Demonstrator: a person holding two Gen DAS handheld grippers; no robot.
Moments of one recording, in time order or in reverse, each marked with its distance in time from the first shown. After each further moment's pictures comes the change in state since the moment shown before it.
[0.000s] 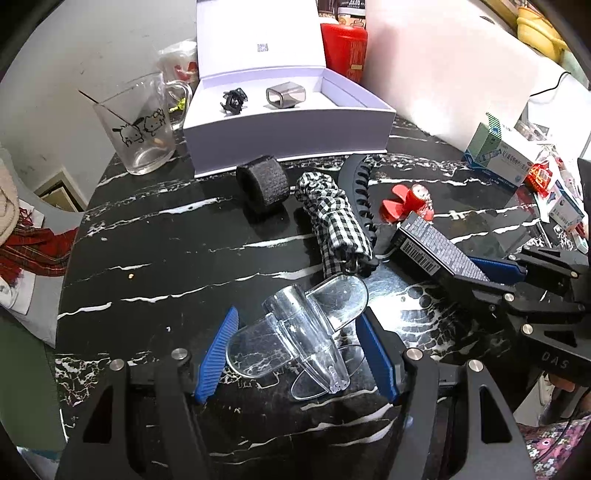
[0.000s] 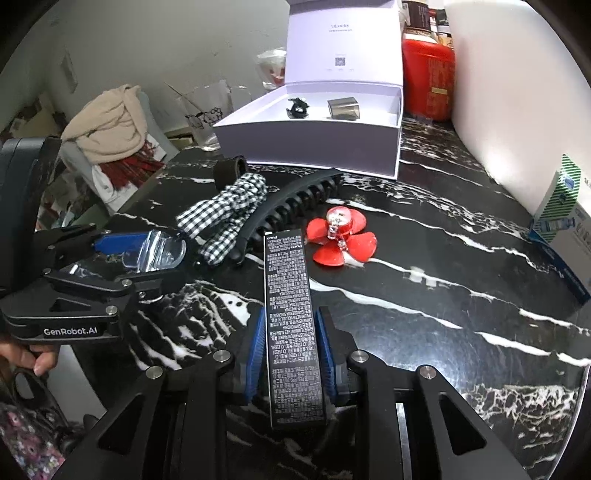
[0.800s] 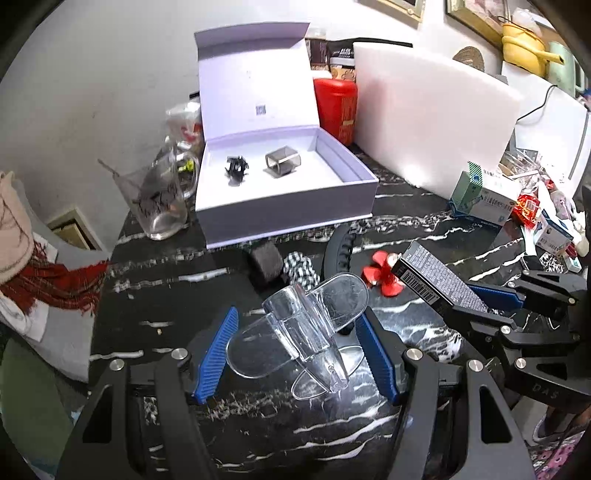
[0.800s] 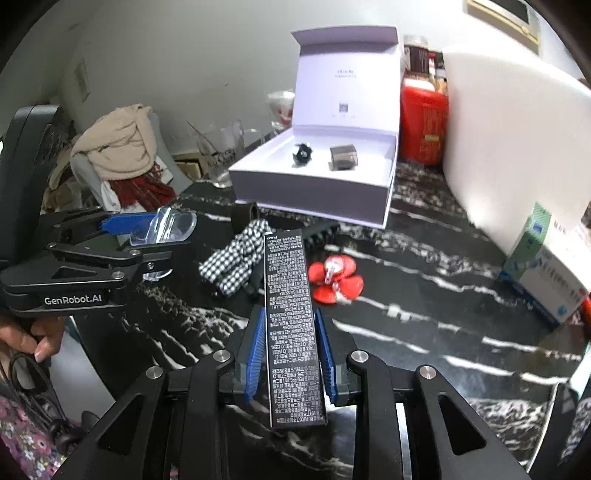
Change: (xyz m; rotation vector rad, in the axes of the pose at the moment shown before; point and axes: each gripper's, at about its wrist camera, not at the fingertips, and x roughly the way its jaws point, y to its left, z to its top) left arm -0.048 -0.010 0.033 0.030 -0.157 0.029; right arm -0.043 0.009 0.013 -0.051 -0.116 -0.030
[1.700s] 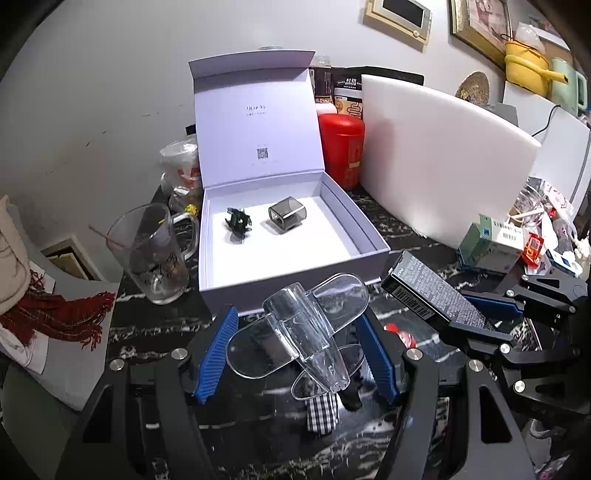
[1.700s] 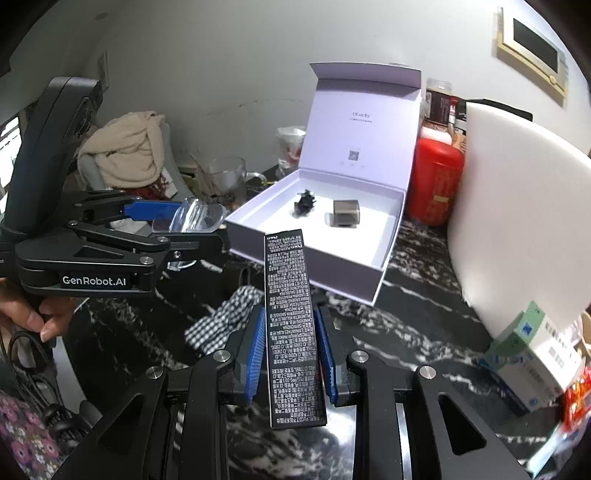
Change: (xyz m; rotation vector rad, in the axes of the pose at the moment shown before) left arm 0.012 0.015 0.067 -0.007 -0.067 -0.017; right arm 0.006 -0.012 0.059 -0.114 -0.070 0.002
